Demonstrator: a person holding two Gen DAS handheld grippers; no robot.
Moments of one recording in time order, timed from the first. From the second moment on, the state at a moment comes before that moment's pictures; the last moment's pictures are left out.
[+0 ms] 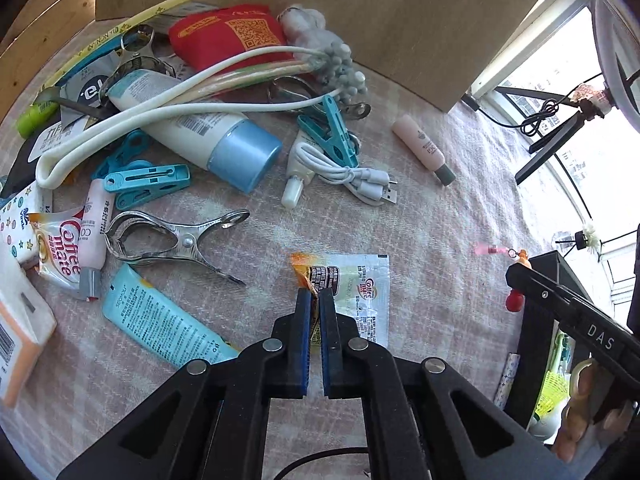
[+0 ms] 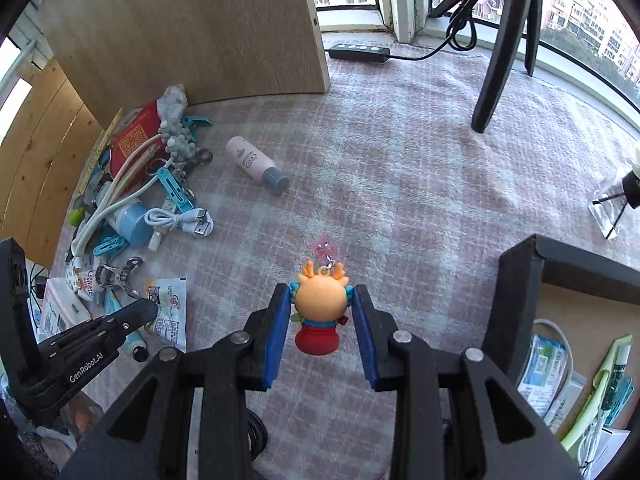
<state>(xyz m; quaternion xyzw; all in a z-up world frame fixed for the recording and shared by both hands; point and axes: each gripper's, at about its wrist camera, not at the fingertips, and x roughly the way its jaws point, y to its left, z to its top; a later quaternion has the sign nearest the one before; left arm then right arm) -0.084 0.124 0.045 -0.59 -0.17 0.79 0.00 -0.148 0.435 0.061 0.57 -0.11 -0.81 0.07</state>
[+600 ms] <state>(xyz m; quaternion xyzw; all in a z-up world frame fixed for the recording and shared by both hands) -0.074 0.283 0.088 -0.57 -0.11 0.79 0.18 -0.061 0.539 0.097 0.53 -0.18 -0.83 -0.03</state>
